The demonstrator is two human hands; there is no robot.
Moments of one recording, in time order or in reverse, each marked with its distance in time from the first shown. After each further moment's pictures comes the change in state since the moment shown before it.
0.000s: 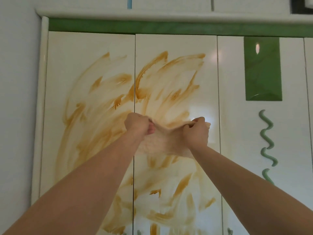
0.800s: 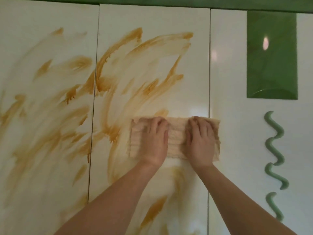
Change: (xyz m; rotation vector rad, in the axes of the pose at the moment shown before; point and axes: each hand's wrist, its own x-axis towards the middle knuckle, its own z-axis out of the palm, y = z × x) left_hand 0.050 -0.124 0.200 0.581 0.135 1.036; right_hand 0.161 0.173 0.025 -0.353 0.363 -0.842
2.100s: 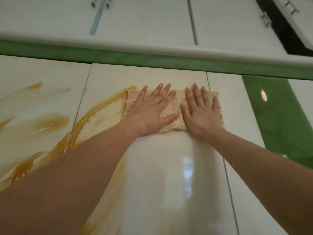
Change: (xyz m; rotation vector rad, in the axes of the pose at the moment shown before) left_hand 0.308 -0.028 -0.021 0.601 -0.159 0.499; right_hand 0.297 -0.005 0.040 -0.202 -0.229 -0.081
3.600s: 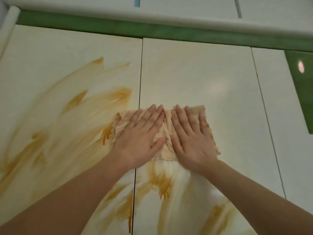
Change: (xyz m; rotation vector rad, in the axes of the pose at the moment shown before) left_hand -0.246 -0.090 -0.001 -0.061 -0.075 -0.001; right_hand -0.156 -0.195 0.048 -0.099 -0.070 -0.264
